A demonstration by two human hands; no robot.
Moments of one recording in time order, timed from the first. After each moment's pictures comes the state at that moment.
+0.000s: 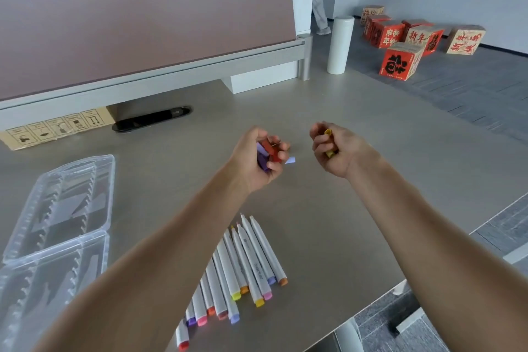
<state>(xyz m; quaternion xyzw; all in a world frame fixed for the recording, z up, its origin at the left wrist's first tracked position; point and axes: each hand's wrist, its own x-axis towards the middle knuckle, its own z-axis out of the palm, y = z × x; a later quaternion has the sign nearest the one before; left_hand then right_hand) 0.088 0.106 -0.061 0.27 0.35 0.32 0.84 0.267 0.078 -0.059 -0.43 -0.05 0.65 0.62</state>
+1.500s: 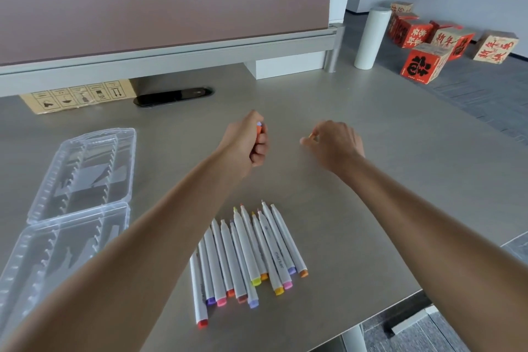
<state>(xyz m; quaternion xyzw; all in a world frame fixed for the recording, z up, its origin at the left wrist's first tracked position) 0.036 0.108 -0.044 0.39 0.53 0.36 0.66 0.222 0.092 -0.077 -0.79 -0.59 0.03 0.17</state>
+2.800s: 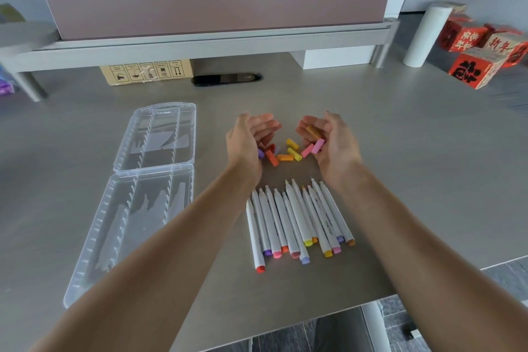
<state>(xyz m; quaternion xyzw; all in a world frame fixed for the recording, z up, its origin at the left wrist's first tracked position) -0.045 0.068 -0.085 0.30 0.47 0.59 0.59 0.104 0.060 -0.079 -0.52 -0.26 0.56 0.60</state>
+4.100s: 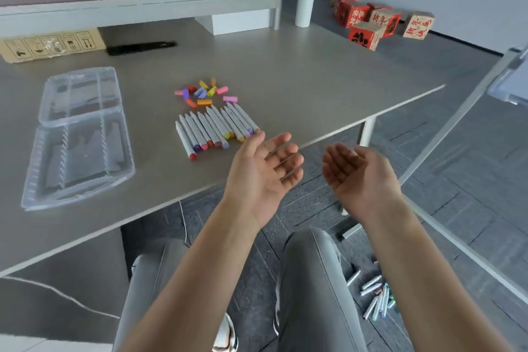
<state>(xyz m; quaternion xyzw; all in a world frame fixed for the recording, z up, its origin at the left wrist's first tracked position) 0.013 -0.217 -0.083 0.24 0.28 0.37 0.85 0.182 -0.268 -0.097 -0.50 -0.01 0.50 0.71</state>
